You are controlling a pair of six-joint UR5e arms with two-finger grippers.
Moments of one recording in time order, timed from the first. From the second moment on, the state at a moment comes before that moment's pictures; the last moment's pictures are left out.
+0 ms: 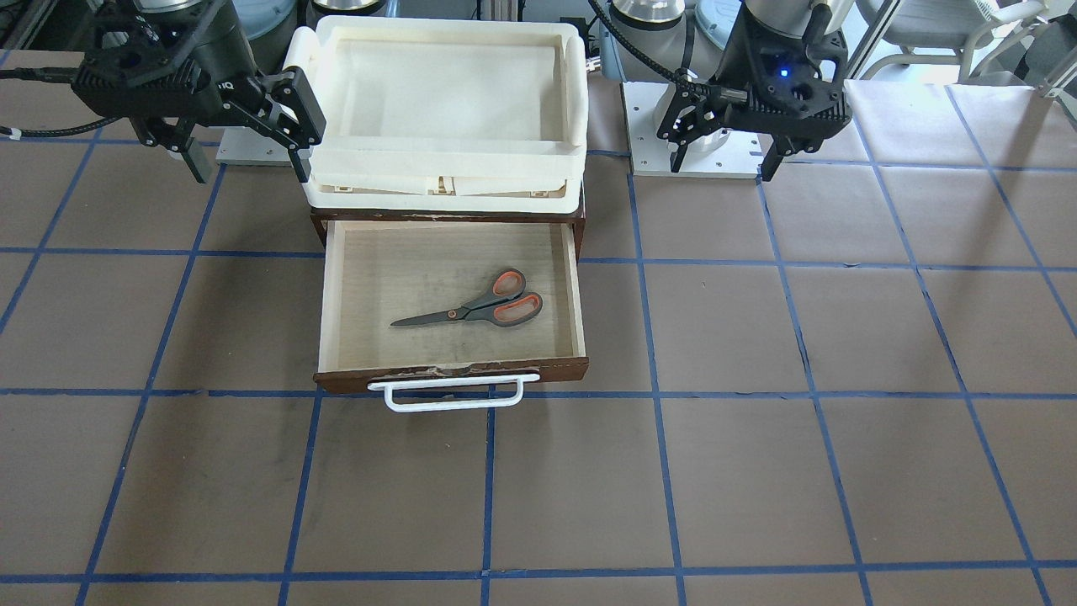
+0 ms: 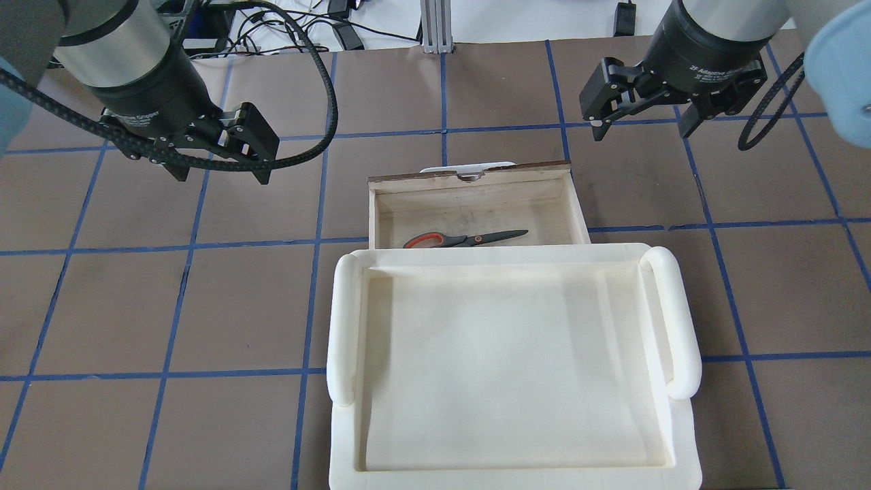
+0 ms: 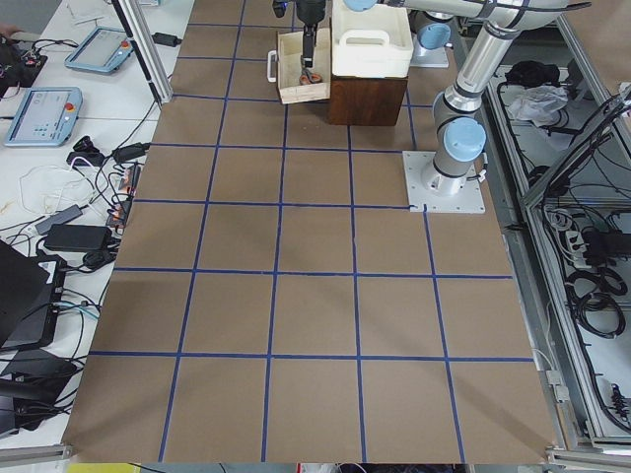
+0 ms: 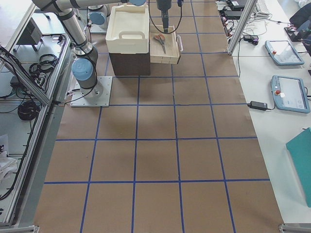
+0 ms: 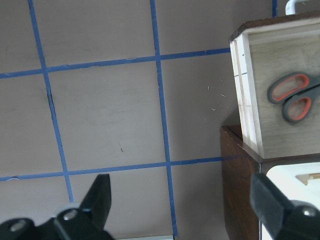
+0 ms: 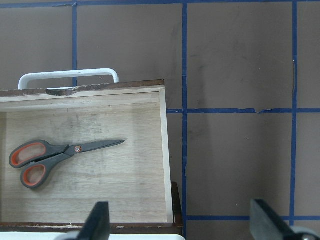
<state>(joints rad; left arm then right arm) -1.61 -1.49 -1.54 -1.66 1.58 0.05 1.60 -1.65 1.56 -1.60 -1.54 0.03</state>
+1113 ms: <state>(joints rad) -1.61 -1.48 -1.55 -1.66 1.57 0.06 1.60 -1.65 1.56 -1.60 -1.54 0.03</state>
